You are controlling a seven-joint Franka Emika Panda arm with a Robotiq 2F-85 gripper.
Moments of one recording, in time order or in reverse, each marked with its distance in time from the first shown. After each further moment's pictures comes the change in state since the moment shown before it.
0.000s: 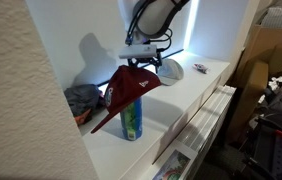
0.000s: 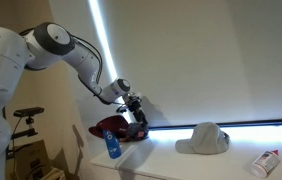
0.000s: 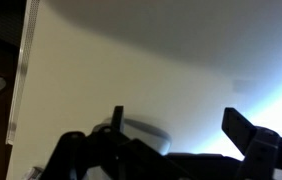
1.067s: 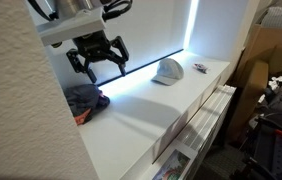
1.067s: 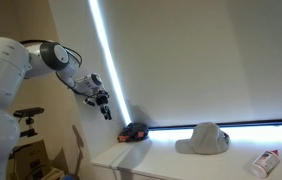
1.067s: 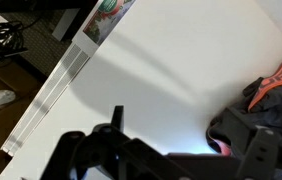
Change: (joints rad) arm 0.186 0.080 0.188 0.401 0.114 -0.474 -0.006
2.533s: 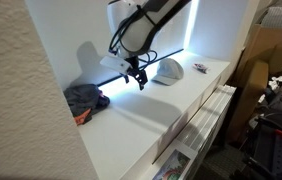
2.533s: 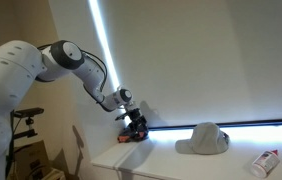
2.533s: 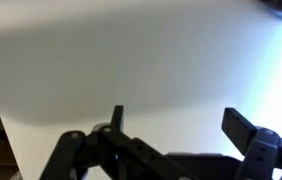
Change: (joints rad) arm -0.184 0.088 -0.163 -0.273 0.026 0.562 0.420
